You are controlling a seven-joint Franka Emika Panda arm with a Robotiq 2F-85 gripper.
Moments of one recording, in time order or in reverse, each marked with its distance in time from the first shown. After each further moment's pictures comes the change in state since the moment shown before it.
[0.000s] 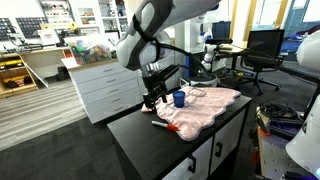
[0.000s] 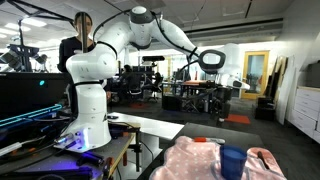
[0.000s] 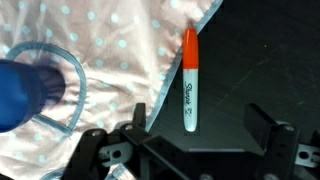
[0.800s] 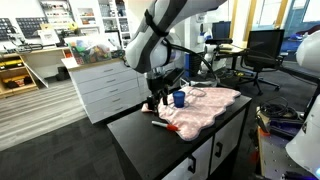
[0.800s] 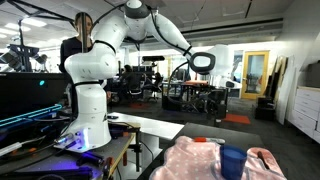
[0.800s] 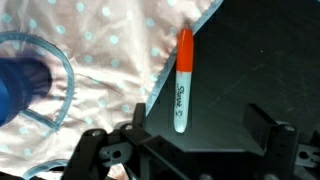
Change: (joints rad) arm 0.063 0.118 0.016 -0.144 0.000 0.197 -0.061
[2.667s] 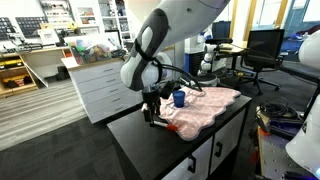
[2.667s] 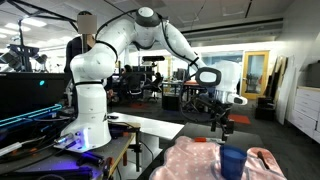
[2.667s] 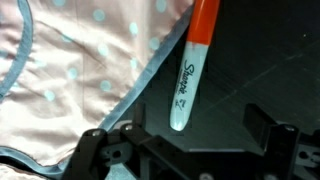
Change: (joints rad) arm -0.242 -0.107 0.258 0.127 0.064 0.083 -0.176
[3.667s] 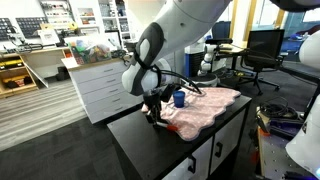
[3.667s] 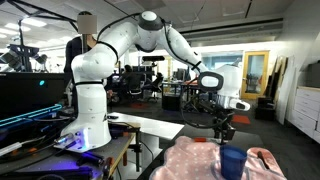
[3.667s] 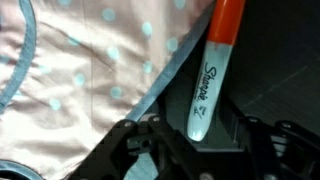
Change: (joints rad) arm -0.041 -0.058 0.022 0.034 0.021 0.000 0.001
